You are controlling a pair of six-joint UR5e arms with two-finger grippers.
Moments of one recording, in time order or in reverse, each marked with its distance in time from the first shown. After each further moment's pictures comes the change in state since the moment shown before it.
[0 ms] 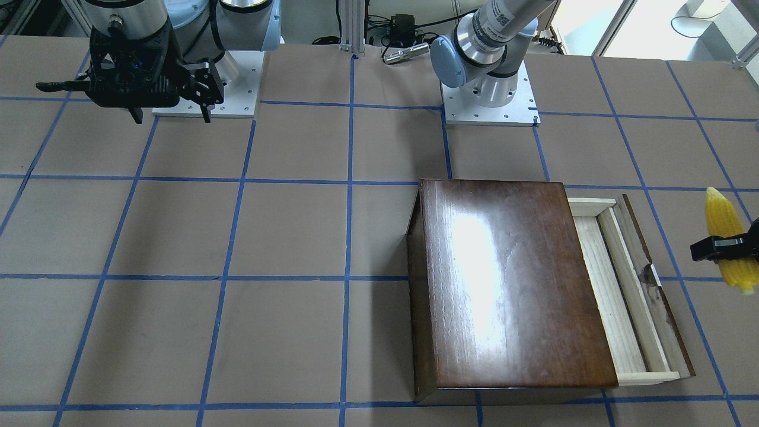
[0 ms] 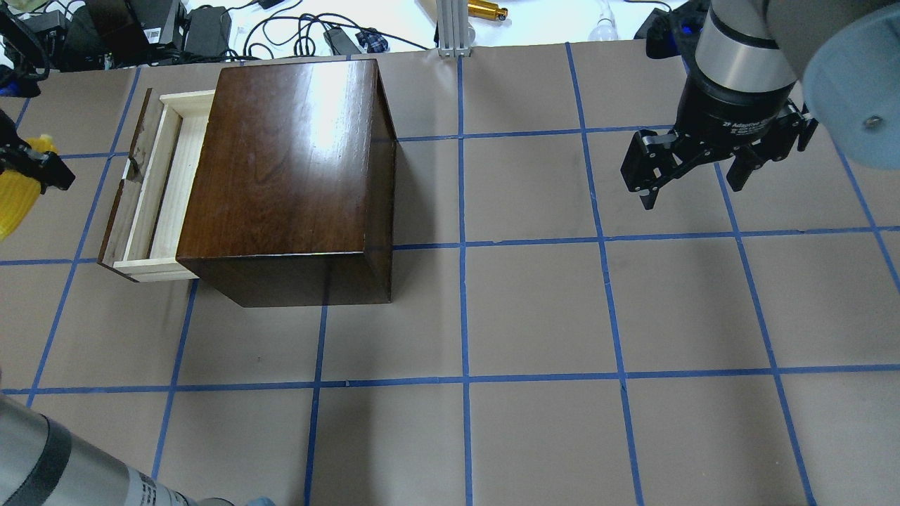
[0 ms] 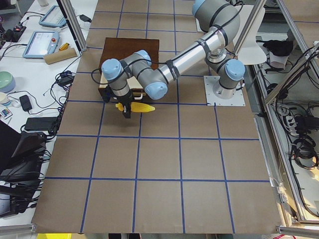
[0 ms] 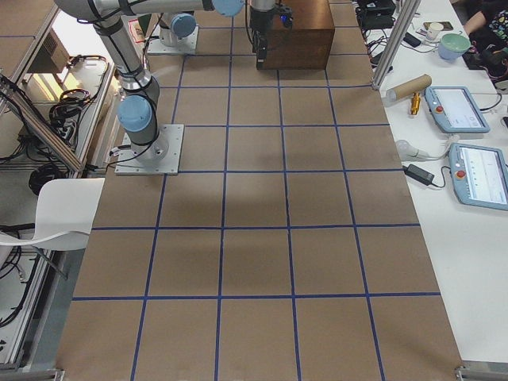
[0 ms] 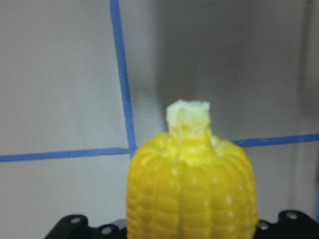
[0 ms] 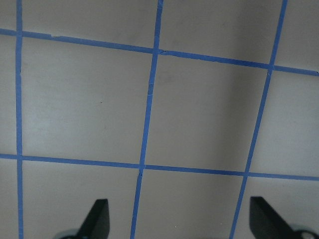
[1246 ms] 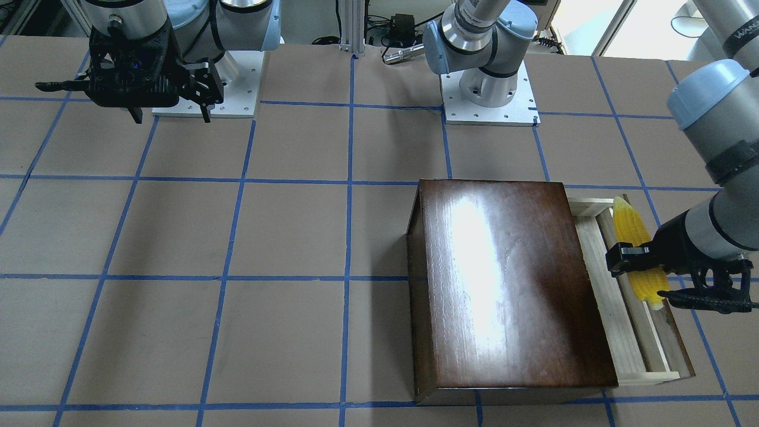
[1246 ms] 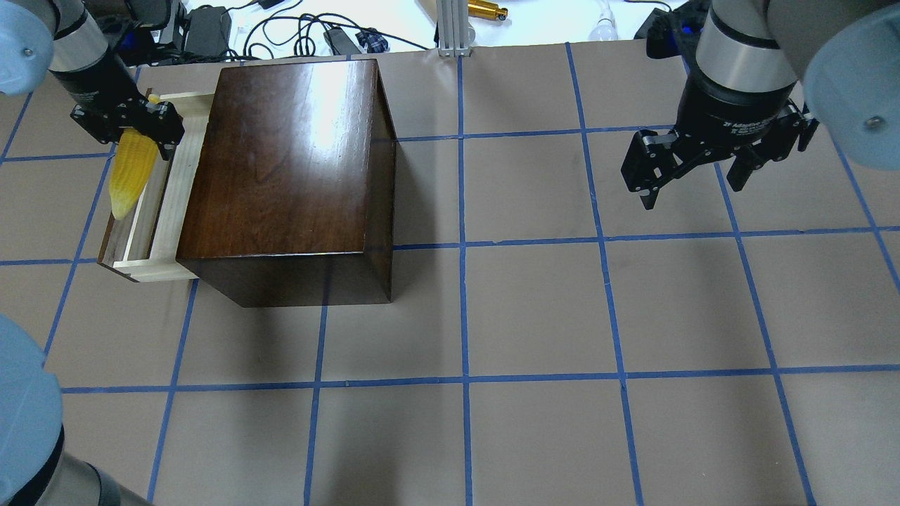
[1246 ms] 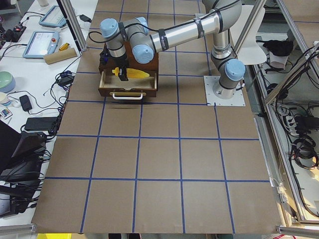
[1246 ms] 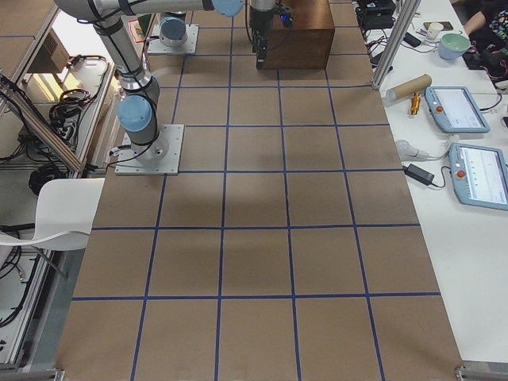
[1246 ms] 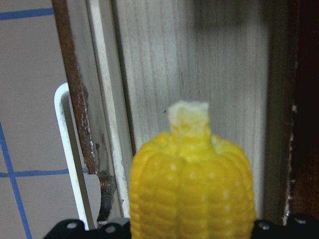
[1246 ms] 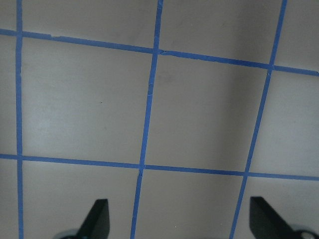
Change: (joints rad) left arm -0.237 0.051 -0.028 -0.032 -0.051 -0.285; right arm 0.000 -0.001 0.000 0.000 0.000 0.001
